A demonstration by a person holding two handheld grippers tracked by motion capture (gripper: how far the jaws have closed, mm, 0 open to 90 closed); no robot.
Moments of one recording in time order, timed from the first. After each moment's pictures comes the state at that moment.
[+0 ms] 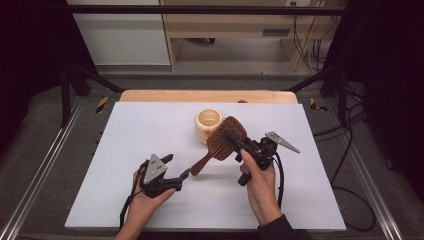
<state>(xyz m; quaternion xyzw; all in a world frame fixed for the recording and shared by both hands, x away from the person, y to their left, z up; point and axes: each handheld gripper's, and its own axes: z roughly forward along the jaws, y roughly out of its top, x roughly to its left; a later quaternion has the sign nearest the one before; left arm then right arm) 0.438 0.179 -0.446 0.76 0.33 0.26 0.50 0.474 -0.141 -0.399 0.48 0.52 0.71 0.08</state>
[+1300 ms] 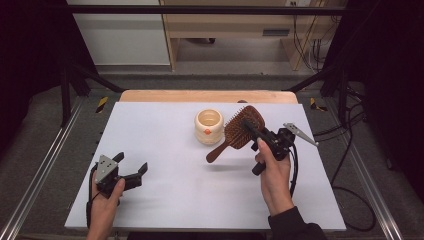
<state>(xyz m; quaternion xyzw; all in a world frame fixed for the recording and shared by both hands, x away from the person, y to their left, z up) 0.434 0.287 -0.455 0.68 0.44 0.31 0.50 0.489 -0.175 -0.377 0.49 0.50 0.70 0.13</state>
